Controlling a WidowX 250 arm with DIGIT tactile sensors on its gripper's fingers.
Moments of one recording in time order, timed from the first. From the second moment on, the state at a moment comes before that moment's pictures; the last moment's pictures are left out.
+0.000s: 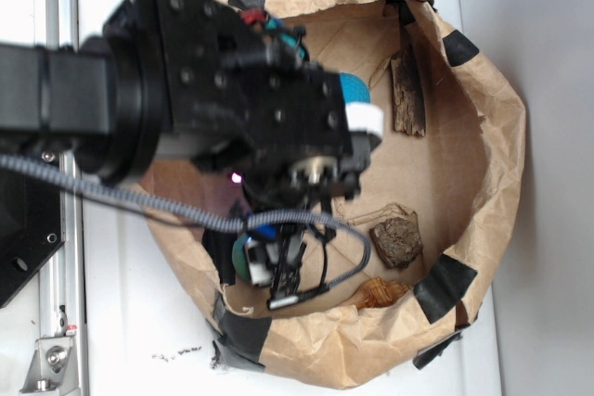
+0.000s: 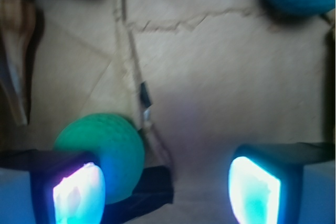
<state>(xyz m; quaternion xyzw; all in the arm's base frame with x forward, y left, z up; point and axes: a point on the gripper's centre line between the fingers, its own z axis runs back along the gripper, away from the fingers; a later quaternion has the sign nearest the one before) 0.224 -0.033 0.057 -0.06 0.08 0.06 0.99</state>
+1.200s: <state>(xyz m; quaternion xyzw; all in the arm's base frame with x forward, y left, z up) 0.225 -0.064 0.028 -0.17 0.10 -0.01 0.98</state>
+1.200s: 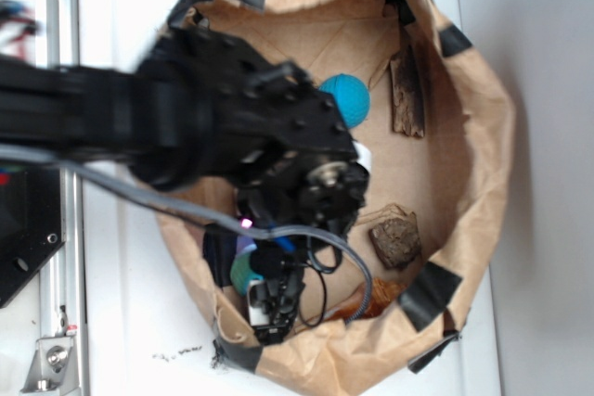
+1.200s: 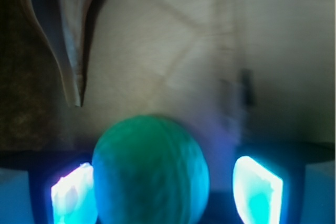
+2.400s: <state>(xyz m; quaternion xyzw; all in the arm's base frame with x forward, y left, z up) 0.225 -0.054 0.015 -0.14 0.10 0.01 0.99</state>
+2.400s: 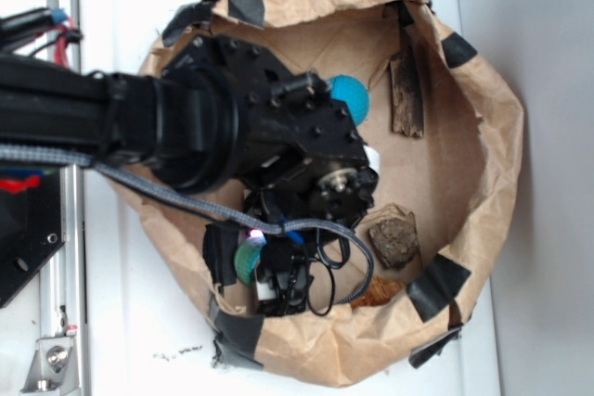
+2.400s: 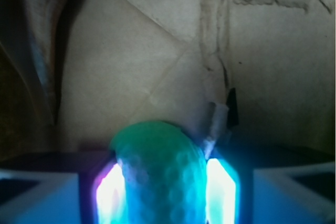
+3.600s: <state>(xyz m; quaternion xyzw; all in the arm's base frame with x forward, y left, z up) 0.243 0.037 0.096 -0.05 0.00 0.16 0.99</state>
